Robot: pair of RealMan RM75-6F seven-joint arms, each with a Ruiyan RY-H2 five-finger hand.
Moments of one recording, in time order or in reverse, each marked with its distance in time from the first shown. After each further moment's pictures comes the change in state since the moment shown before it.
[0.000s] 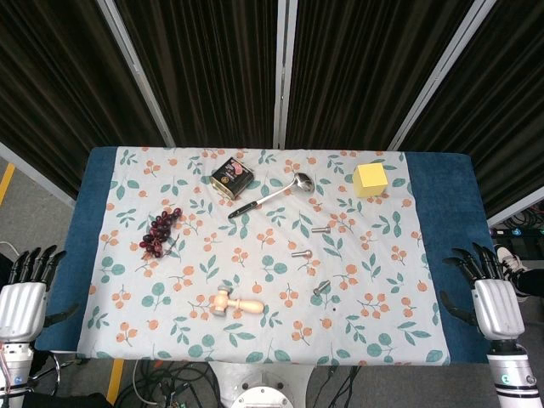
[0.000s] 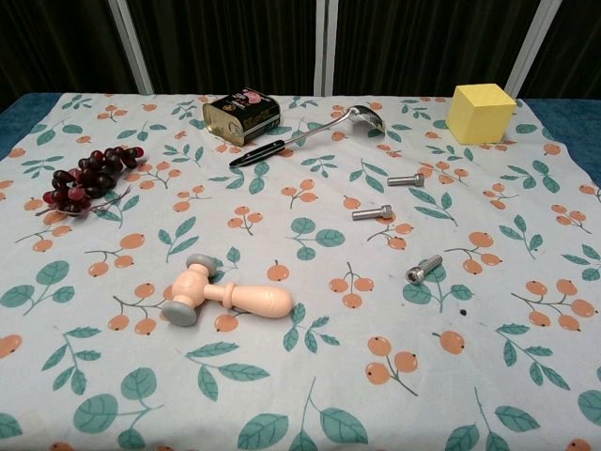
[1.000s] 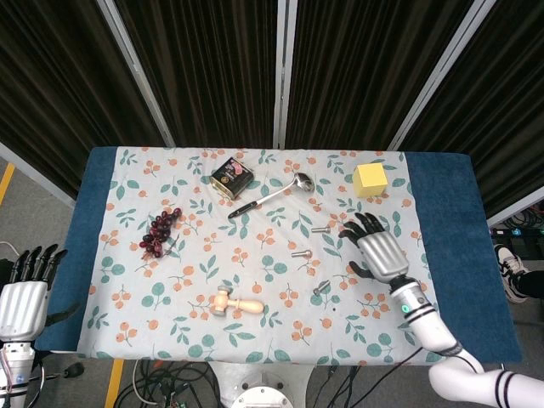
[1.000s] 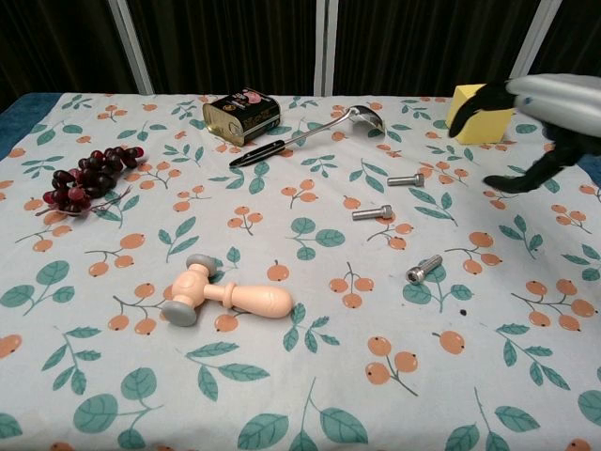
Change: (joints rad) left arm -0.005 0.009 -0.002 -0.033 -0.007 -0.007 0.026; right arm 0.435 -0.219 0.165 0.014 0.228 -0.562 -0.403
